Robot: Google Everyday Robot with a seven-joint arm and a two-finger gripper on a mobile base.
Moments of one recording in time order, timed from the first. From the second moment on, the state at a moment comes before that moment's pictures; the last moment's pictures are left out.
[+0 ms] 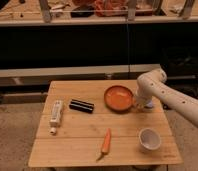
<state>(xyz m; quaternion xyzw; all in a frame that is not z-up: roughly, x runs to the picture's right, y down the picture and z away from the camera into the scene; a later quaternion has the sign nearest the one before) 0.249 0.109 0.855 -0.24 -0.13 -0.41 0.87</state>
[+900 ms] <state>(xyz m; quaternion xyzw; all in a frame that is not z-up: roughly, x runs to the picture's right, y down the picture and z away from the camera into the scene) 0.210 0.087 0.859 -0.23 -0.13 -0.44 0.86</state>
